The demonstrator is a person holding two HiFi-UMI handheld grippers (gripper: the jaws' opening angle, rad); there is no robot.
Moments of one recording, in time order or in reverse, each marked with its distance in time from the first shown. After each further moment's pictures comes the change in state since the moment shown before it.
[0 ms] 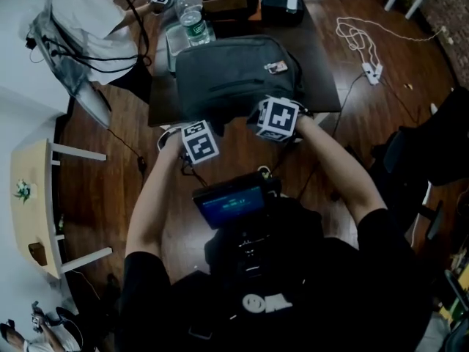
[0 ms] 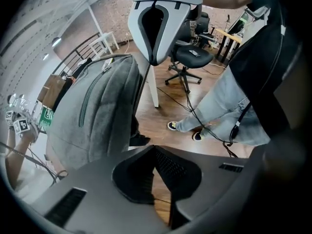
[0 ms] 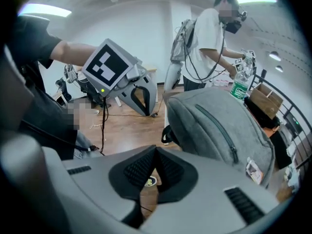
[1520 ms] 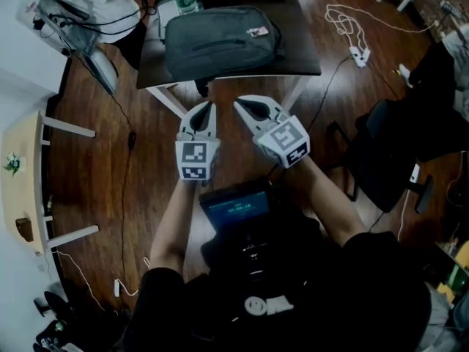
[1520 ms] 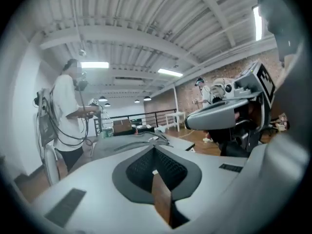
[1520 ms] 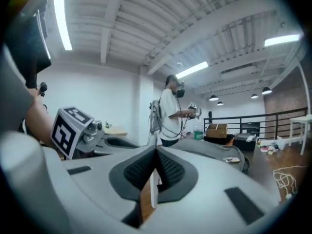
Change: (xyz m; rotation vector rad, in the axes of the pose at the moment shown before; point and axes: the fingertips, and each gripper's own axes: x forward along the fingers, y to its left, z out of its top) left arm -0.140 -0.094 0.076 -0.715 -1.001 0.595; right arm -0.113 0.128 0.017 0.247 -0.825 -0.457
